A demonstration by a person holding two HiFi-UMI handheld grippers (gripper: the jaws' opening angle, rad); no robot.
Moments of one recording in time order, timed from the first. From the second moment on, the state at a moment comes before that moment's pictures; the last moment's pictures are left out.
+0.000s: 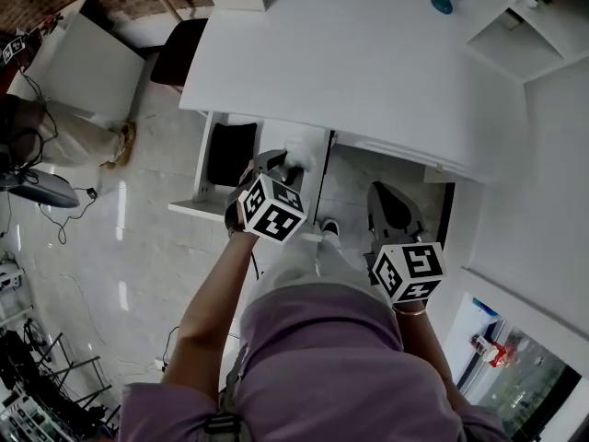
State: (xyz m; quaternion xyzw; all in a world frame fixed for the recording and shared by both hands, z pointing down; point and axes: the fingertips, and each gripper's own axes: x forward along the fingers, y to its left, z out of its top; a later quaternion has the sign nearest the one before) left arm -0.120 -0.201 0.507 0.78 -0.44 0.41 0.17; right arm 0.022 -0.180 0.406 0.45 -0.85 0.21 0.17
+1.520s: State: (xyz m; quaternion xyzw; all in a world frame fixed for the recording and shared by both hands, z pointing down) left arm -0.183 -0.122 0.430 0.69 -0.66 0.19 0.23; right arm -0.022 -0.161 0.396 0.34 -0.91 0.16 0.19
